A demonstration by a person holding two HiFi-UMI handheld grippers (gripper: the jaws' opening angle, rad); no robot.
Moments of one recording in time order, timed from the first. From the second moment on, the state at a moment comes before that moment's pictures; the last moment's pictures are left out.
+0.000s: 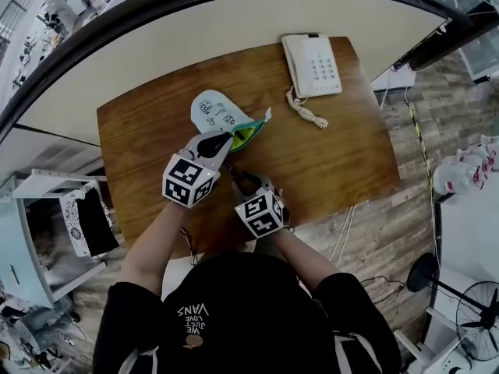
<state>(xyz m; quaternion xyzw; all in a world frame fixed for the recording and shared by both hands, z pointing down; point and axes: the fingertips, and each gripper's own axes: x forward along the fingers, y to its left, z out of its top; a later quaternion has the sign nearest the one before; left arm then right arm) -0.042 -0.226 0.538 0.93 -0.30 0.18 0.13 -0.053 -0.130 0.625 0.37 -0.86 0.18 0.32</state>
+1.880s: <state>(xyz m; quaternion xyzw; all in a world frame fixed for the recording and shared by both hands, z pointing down) 0.011 -0.186 0.546 0.94 -0.26 0.14 0.18 0.055 -0.119 0.573 0.37 -0.85 0.17 0.32</state>
